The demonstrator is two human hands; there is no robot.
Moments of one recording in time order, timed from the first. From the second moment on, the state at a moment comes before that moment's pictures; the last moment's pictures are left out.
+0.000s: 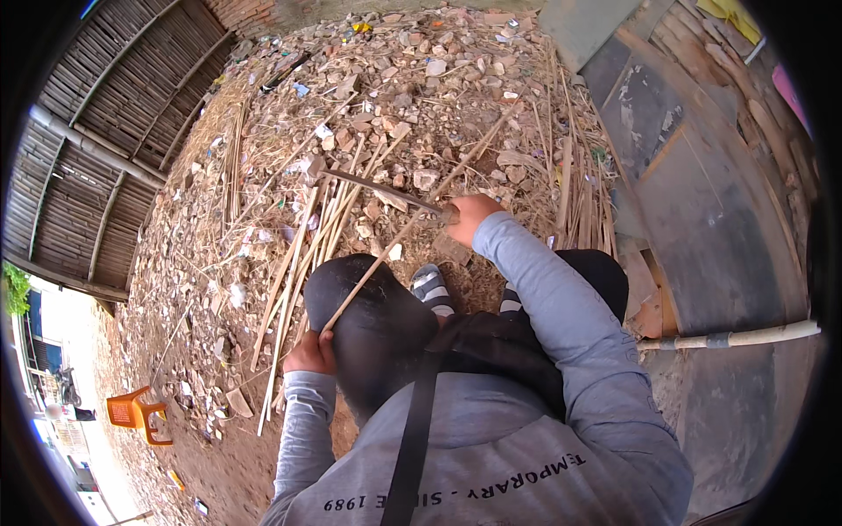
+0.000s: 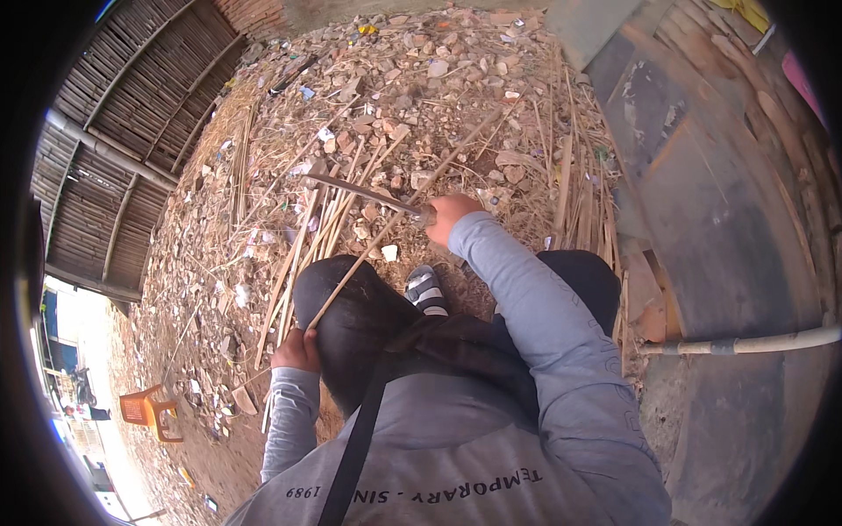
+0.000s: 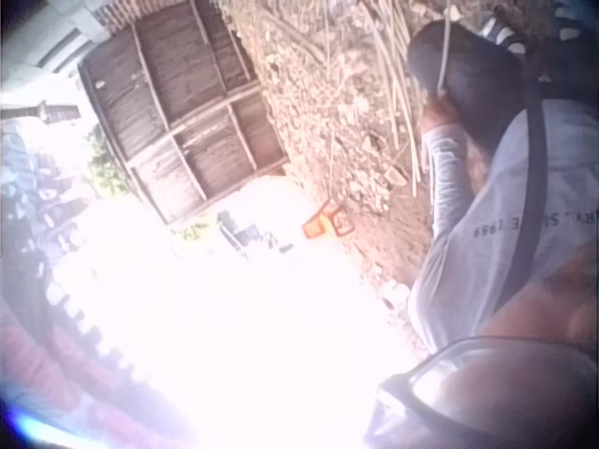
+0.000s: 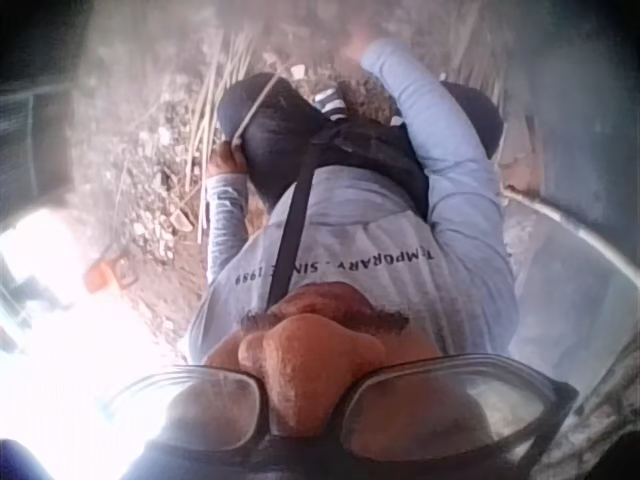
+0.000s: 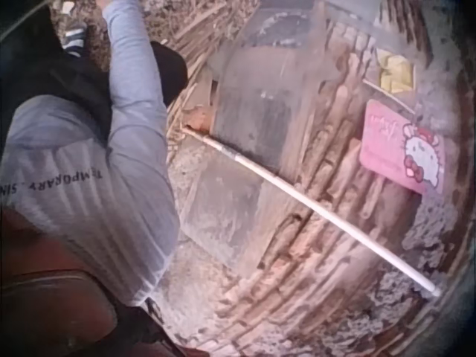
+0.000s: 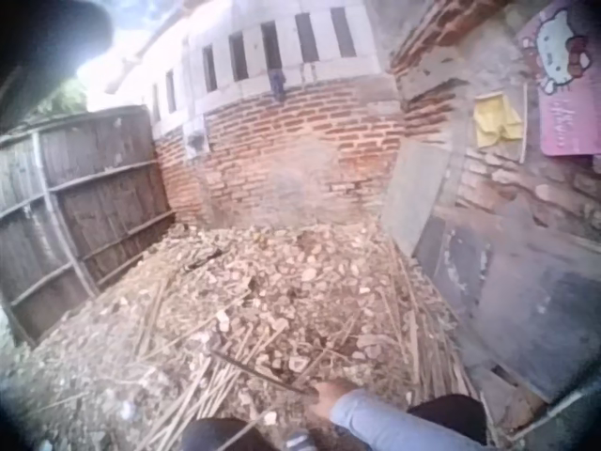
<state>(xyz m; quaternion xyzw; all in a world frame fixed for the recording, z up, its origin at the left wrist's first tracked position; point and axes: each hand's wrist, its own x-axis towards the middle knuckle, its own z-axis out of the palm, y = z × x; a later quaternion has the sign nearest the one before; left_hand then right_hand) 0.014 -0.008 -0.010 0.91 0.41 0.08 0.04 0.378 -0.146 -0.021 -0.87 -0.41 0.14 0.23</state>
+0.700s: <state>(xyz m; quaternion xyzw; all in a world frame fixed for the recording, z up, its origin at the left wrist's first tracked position) 0.011 -0.006 -0.024 0.91 0.40 0.12 0.05 0.371 -0.150 -0.004 -0.86 -0.42 0.15 0.27</state>
